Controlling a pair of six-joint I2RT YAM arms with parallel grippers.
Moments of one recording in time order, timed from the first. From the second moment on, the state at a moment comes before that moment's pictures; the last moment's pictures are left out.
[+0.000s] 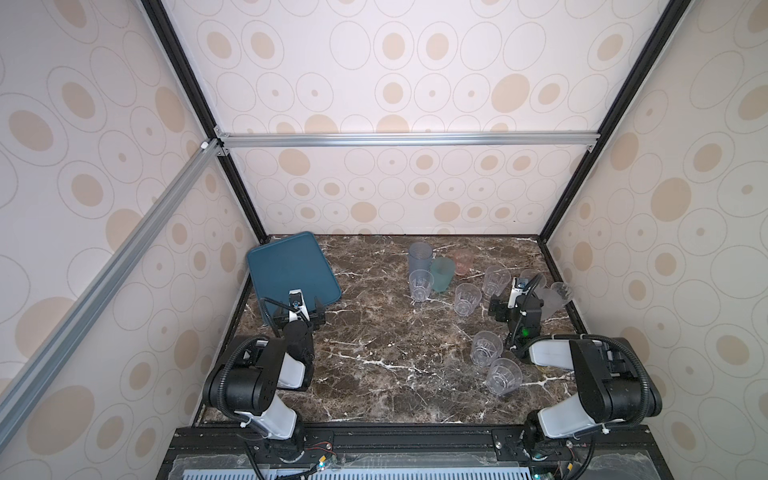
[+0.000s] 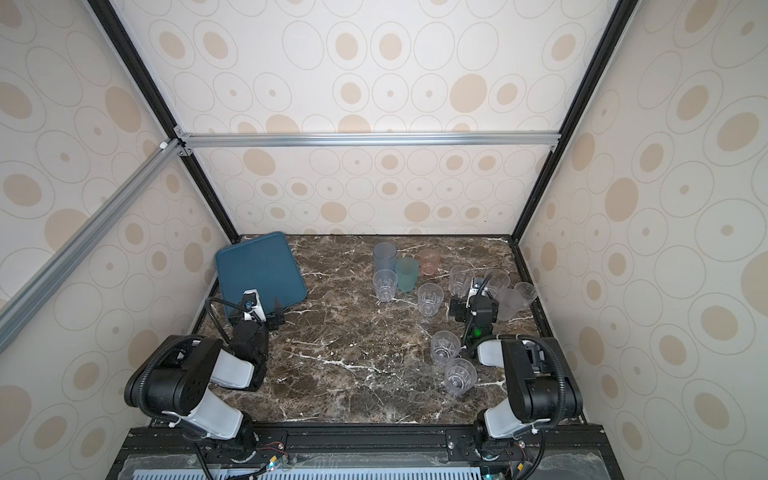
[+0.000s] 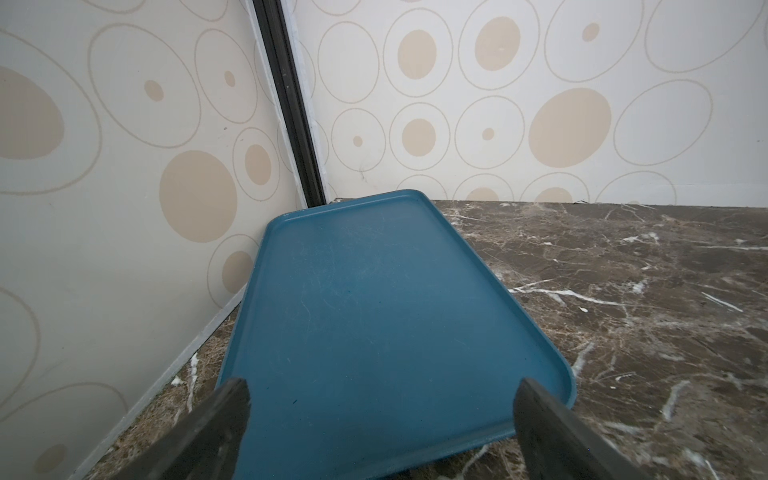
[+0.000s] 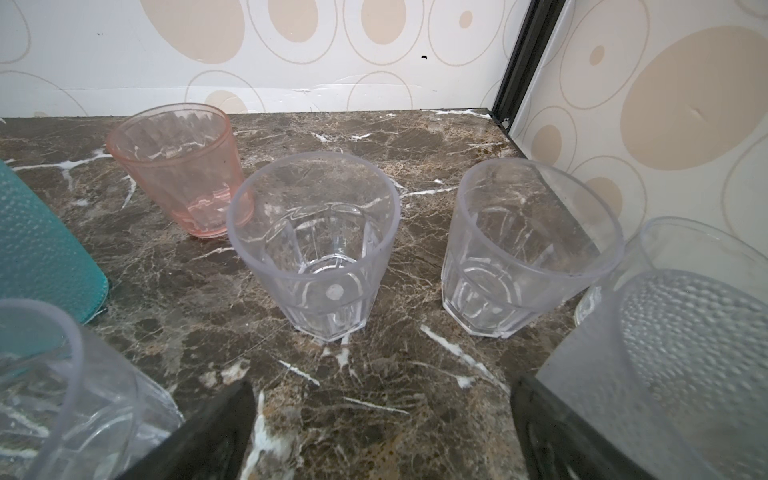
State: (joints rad) left arm -0.09 1.59 0.19 1.31 -0.37 0.06; right arm 0.06 1.52 0.43 0.69 0.24 0.04
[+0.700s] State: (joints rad) left arm -0.08 1.58 0.19 1.29 -0.37 0.06; right arm 0.06 1.50 0.44 0.63 0.23 0.03
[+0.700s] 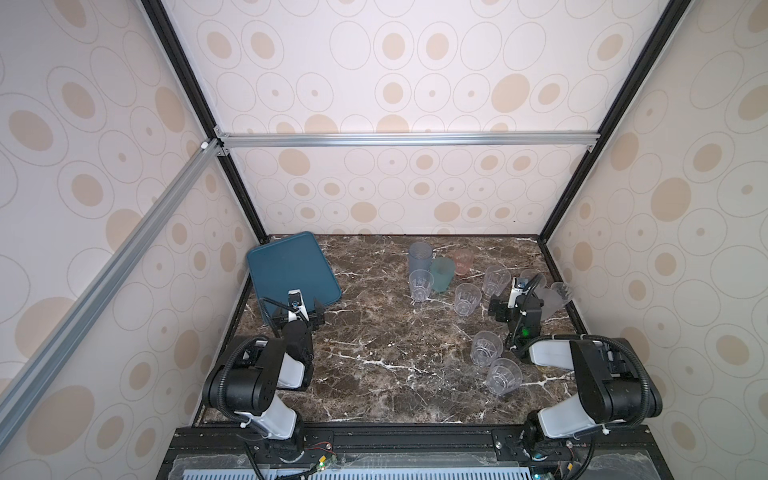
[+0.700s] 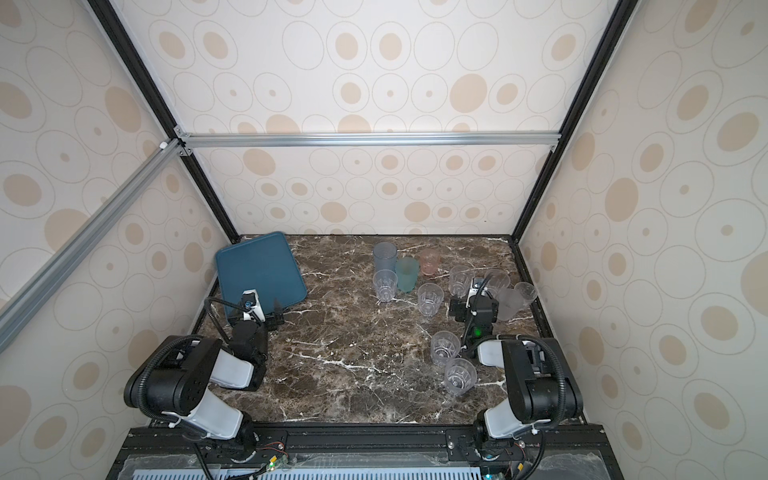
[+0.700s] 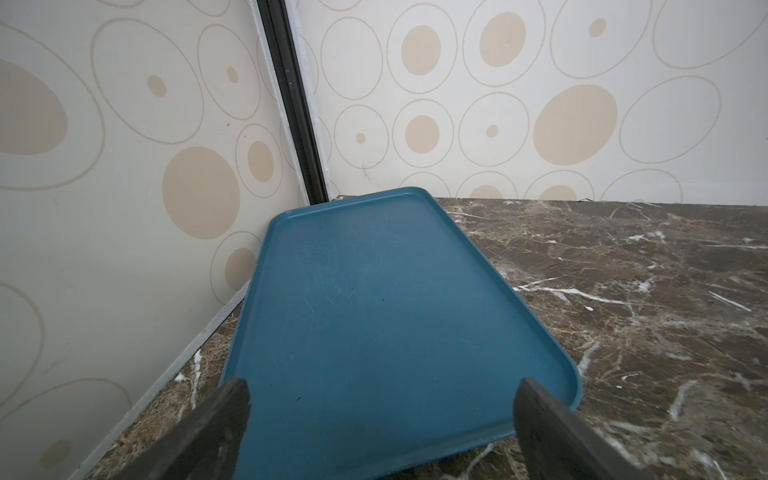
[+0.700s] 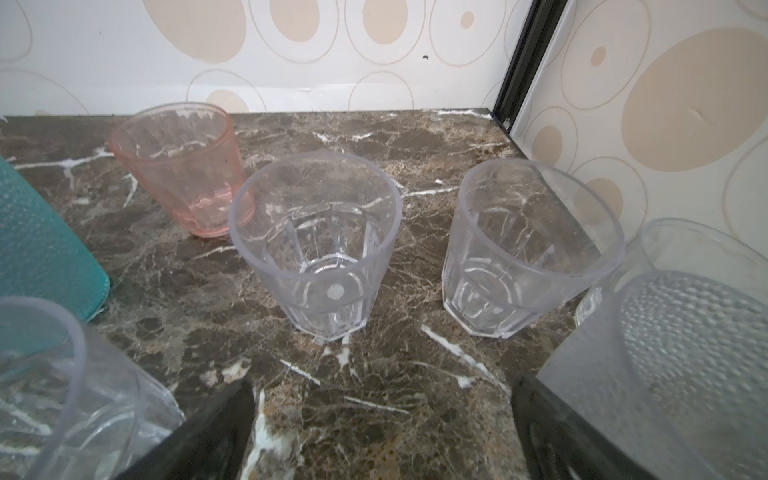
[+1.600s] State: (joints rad) left arm -0.17 1.35 0.87 0.06 -0.37 -0.23; right arm 0.11 1.28 1.01 -0.42 0.02 0.50
